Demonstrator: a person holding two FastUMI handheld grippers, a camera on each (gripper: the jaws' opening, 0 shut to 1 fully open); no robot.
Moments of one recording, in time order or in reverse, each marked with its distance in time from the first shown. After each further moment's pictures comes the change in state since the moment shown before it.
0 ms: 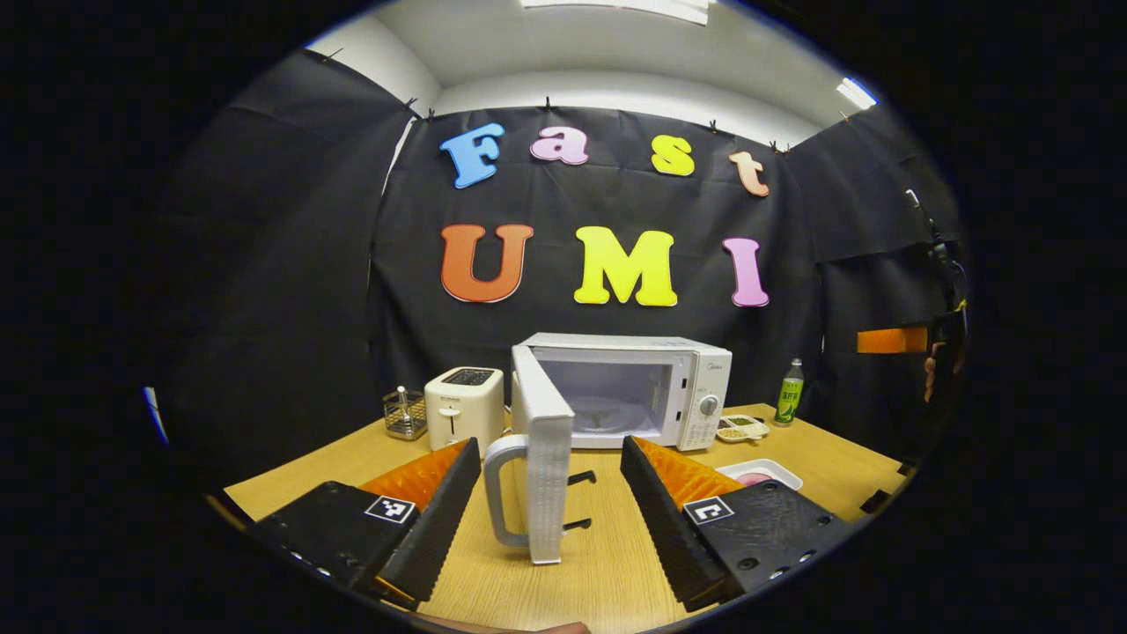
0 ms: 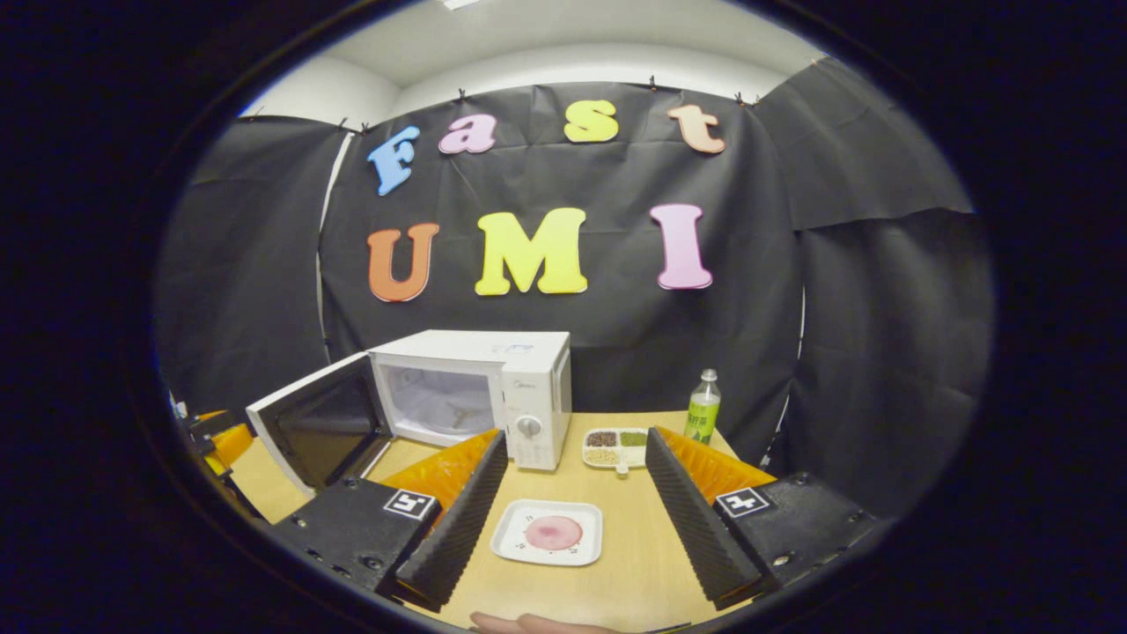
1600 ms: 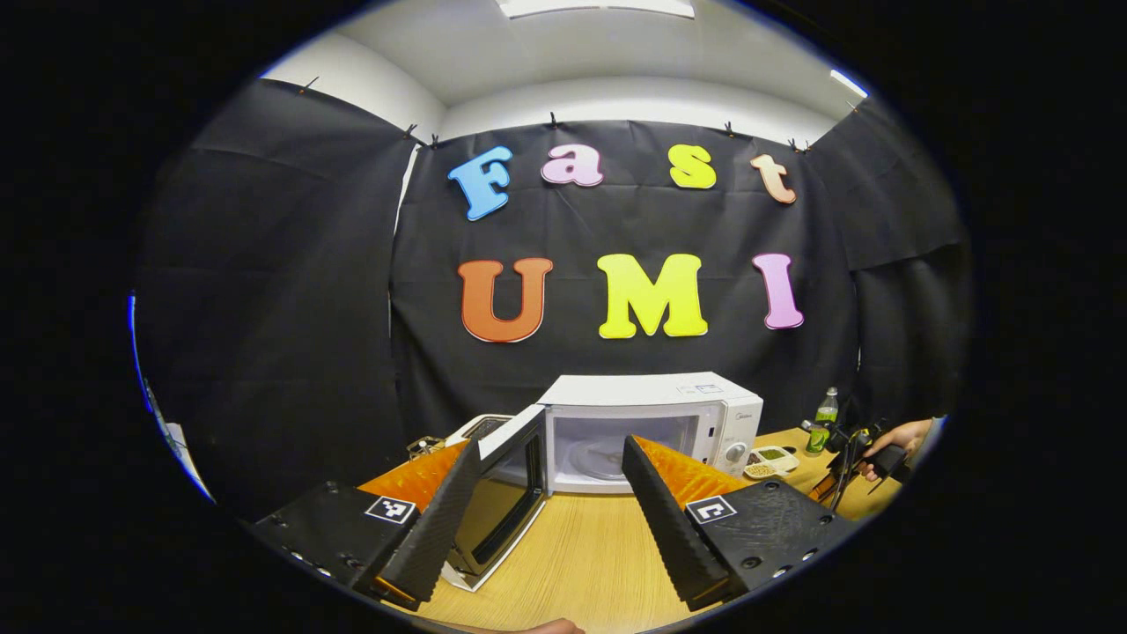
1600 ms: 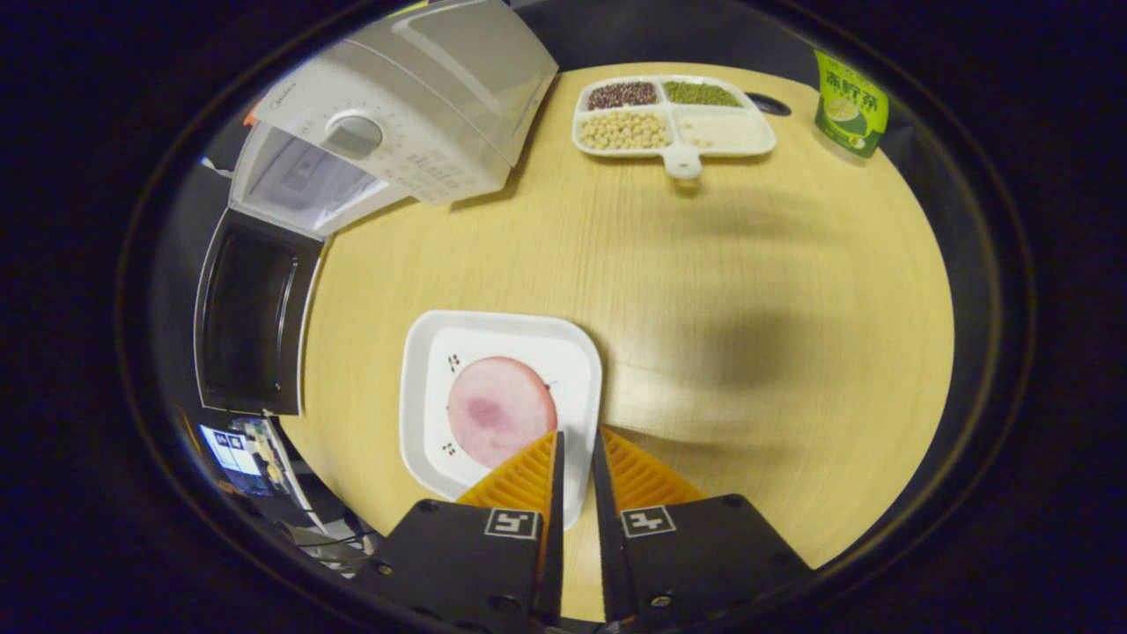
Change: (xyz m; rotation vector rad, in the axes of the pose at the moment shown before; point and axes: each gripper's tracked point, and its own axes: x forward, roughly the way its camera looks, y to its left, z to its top) left arm 0.037 -0.012 0.075 0.040 -0.047 0.122; right arm 0.136 -0.023 -0.259 0.269 1.265 0.291
